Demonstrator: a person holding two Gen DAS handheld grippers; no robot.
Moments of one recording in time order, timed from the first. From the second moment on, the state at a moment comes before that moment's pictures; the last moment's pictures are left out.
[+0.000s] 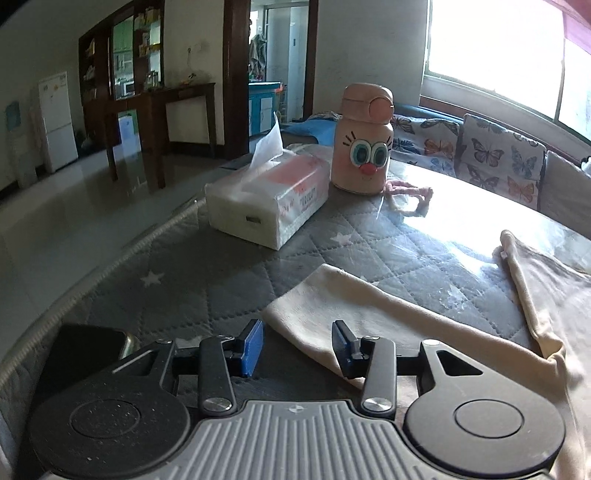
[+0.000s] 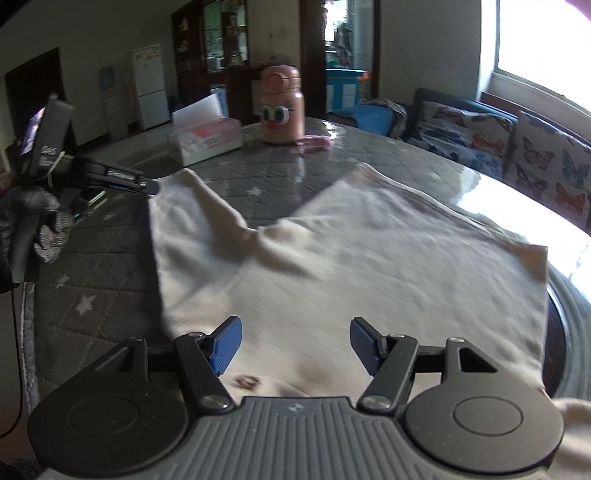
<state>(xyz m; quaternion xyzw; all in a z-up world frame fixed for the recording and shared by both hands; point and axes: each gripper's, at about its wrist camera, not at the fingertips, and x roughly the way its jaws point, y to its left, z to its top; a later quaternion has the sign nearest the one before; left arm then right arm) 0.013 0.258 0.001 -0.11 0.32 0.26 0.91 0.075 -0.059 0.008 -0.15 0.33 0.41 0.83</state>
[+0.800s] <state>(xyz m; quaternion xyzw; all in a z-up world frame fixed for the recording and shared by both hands) 0.016 0.227 0.035 -0.13 0.26 0.21 0.93 0.066 -0.059 0.018 -0.13 0.32 0.42 0.84</state>
